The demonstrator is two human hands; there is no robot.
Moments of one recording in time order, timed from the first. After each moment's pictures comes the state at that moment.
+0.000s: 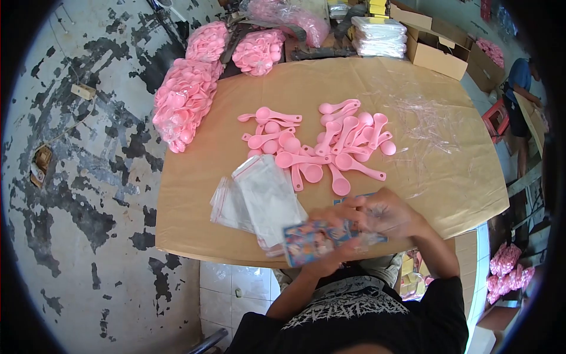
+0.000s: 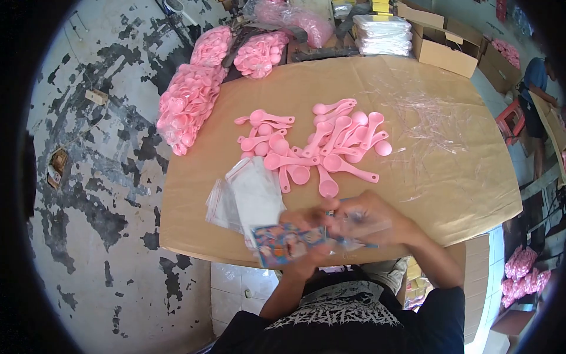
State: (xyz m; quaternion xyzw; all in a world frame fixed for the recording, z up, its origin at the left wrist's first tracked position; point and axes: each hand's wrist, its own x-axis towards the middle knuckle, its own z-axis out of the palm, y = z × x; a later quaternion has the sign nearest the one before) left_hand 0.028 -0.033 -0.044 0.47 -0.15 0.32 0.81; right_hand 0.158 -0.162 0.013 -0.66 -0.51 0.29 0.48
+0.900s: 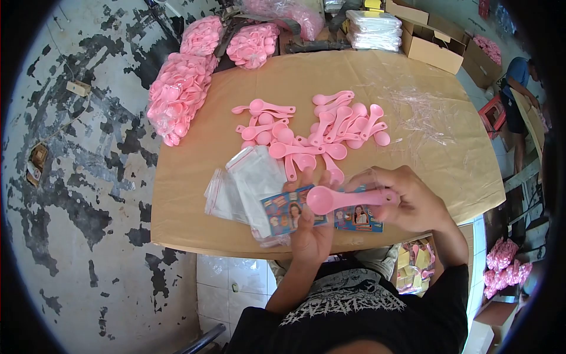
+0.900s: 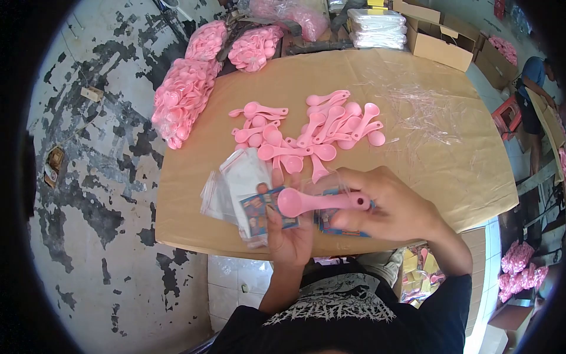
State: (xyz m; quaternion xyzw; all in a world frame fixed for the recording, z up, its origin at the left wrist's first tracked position) left_hand 0.028 -0.038 -0.034 0.21 -0.09 0.35 0.91; right_hand 0.149 -0.170 0.075 -0.63 -0.55 0.21 0.51
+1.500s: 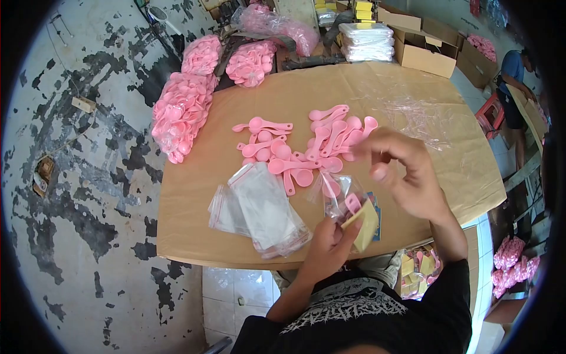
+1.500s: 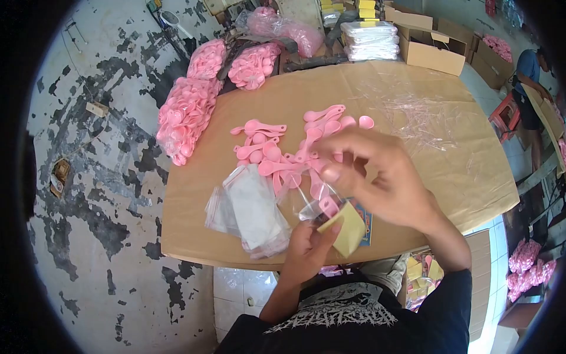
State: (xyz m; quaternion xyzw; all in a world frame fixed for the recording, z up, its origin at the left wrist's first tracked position) left_hand 0.022 -0.047 -0.020 0.63 0.02 0.08 0.77; right_hand 0.166 -0.155 0.089 -0.65 -0.55 -0.05 0.53
